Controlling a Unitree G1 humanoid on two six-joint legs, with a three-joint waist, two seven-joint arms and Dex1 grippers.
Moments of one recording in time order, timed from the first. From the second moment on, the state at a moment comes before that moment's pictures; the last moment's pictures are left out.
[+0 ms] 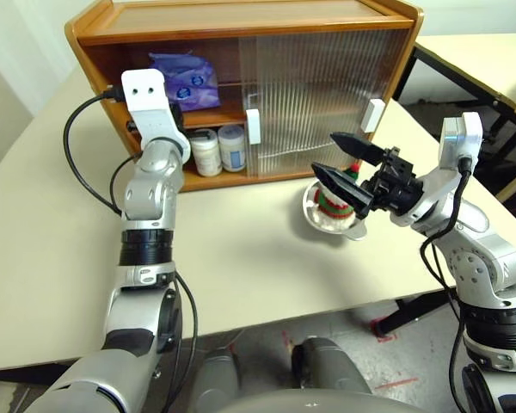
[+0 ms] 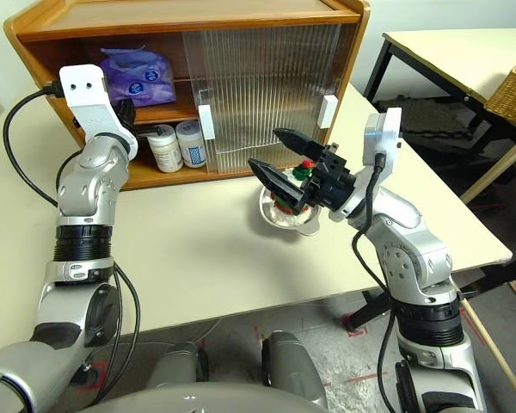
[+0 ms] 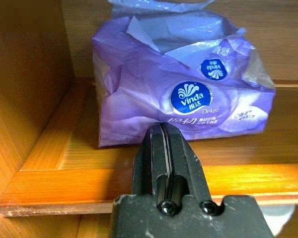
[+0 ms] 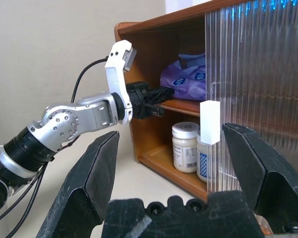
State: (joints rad) left arm -0.73 0.21 0.19 0.18 -0.10 0.49 0.12; right arm -0.29 -0.40 -0.08 -0.35 0.68 0.37 0.75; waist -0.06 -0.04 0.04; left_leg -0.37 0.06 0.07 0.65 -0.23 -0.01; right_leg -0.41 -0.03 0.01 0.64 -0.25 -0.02
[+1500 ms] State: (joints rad) left arm -0.57 0.08 -0.14 -0.01 -0.25 0.35 -0.40; right arm -0.31 -0.41 -0.08 -0.32 0.68 0.37 0.77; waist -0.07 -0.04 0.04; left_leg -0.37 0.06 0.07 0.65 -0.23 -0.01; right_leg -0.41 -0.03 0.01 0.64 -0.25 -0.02
